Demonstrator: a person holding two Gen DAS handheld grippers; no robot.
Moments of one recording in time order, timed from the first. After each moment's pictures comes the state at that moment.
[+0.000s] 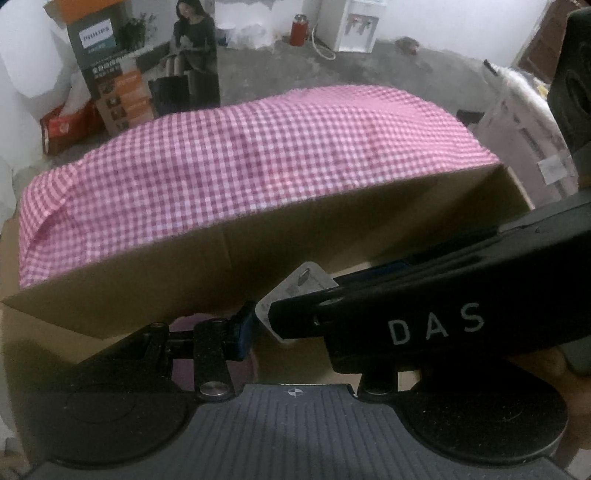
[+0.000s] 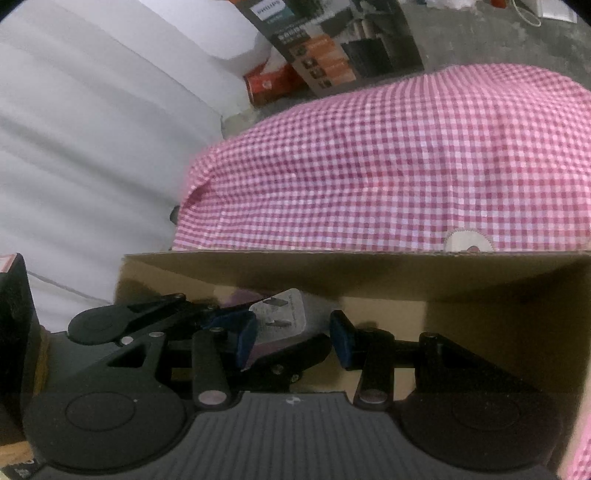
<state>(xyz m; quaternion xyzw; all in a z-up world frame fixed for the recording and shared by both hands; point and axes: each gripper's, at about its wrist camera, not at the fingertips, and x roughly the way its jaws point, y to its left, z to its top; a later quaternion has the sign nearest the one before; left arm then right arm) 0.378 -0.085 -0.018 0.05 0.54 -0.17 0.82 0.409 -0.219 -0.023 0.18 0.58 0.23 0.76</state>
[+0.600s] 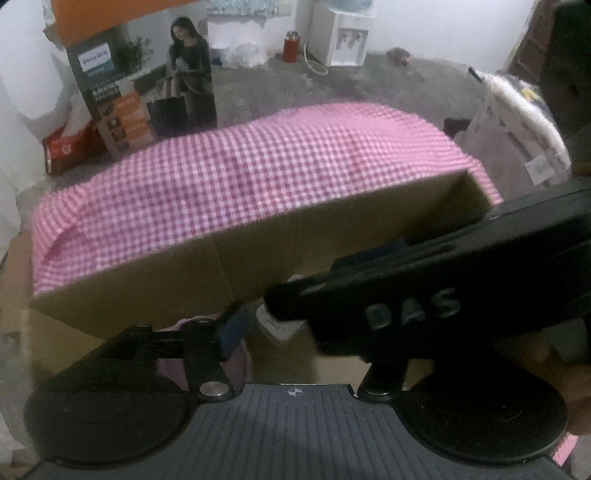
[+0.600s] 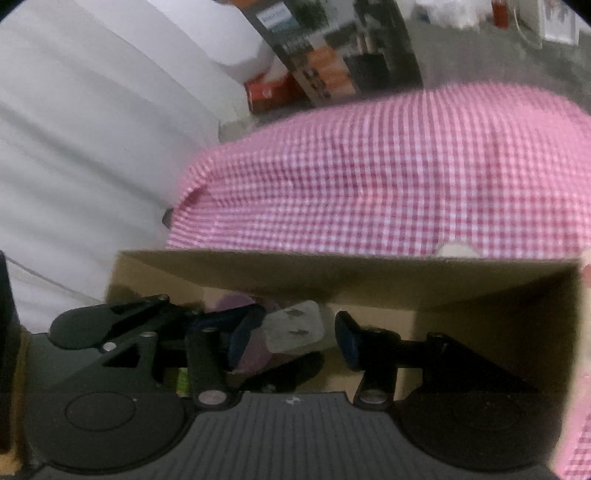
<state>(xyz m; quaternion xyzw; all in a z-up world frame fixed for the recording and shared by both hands) 0.358 -0.088 0.012 0.06 0.51 -0.17 0.84 0.392 -0.223 0.005 0.16 0.54 0.23 0.80</state>
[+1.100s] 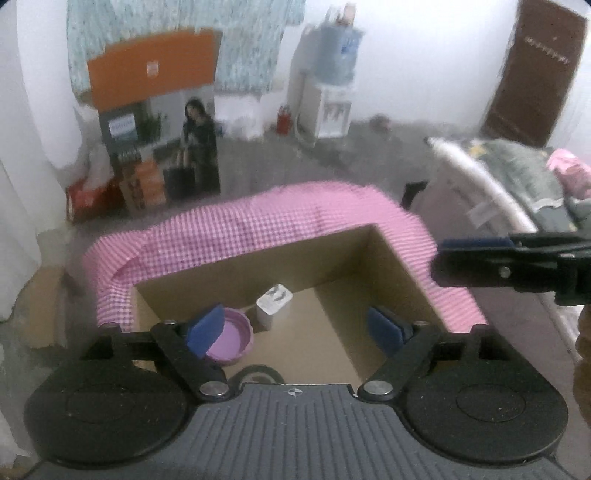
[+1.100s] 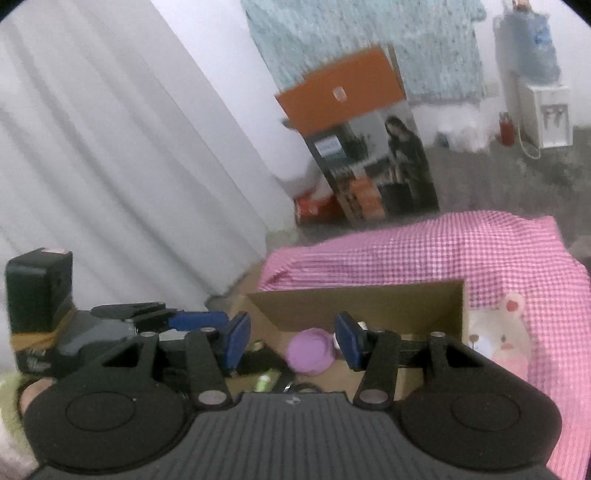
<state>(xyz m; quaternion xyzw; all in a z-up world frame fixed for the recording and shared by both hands) 0.235 -0.054 0.129 0.04 0.41 -0.19 0.89 0.221 -0.281 0.139 0.18 0.34 0.26 0.89</state>
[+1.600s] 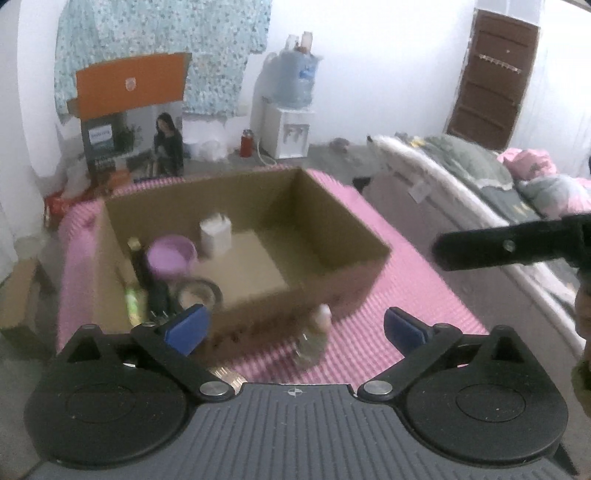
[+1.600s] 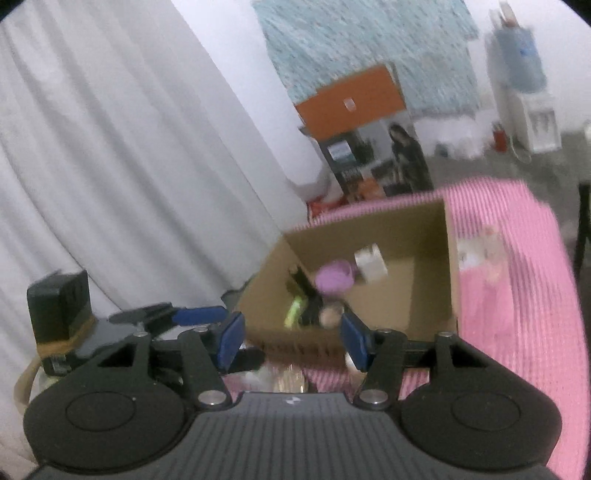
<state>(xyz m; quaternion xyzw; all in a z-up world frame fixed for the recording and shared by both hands) 0.105 -0.060 0.053 0.02 0.35 -0.24 0.90 0.073 -0.284 0.094 0.19 0.33 0.25 0.89</state>
